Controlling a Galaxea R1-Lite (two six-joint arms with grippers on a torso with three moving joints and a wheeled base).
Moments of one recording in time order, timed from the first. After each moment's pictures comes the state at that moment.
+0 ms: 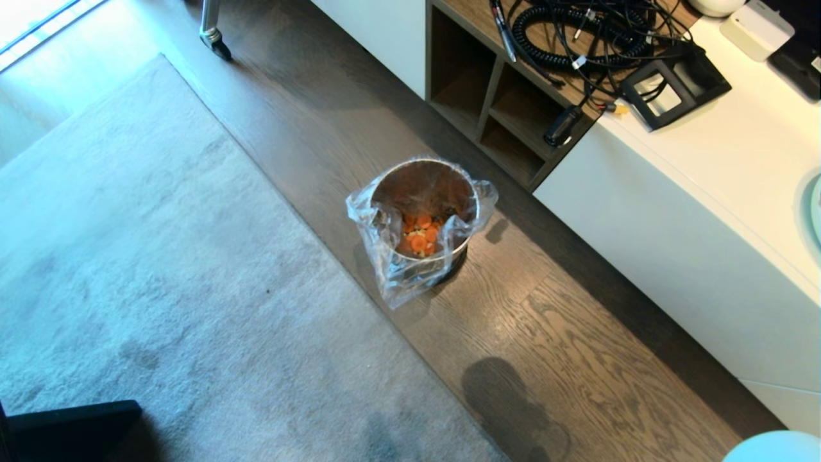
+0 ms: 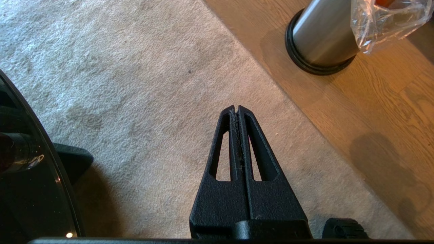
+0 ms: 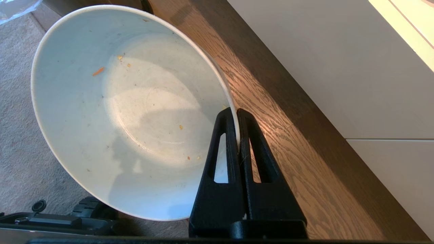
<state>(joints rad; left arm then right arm) 0.00 0.00 0.00 0.00 0.01 -0.06 0.01 0.00 0.00 0.00 0.04 -0.06</state>
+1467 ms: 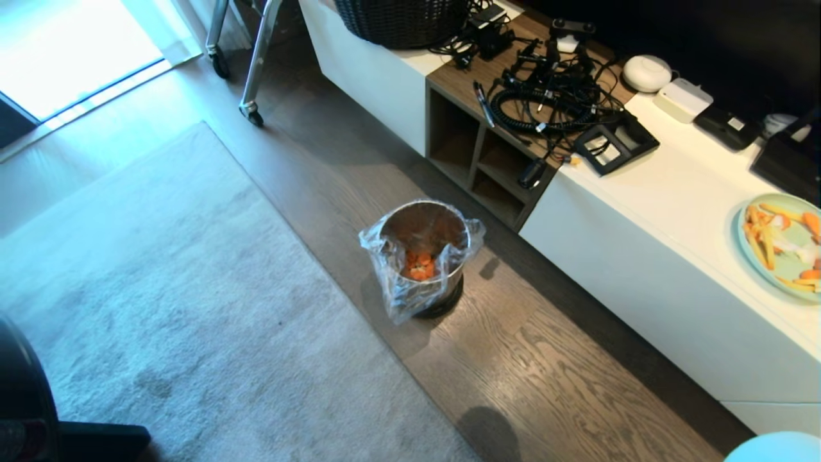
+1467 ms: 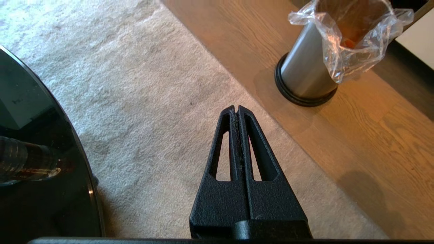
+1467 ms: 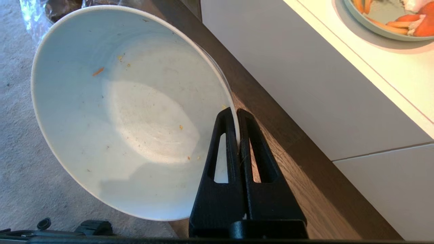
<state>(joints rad) 0.00 0.00 0.00 0.00 0.01 -0.06 0.01 0.00 0.00 0.00 0.04 -0.06</state>
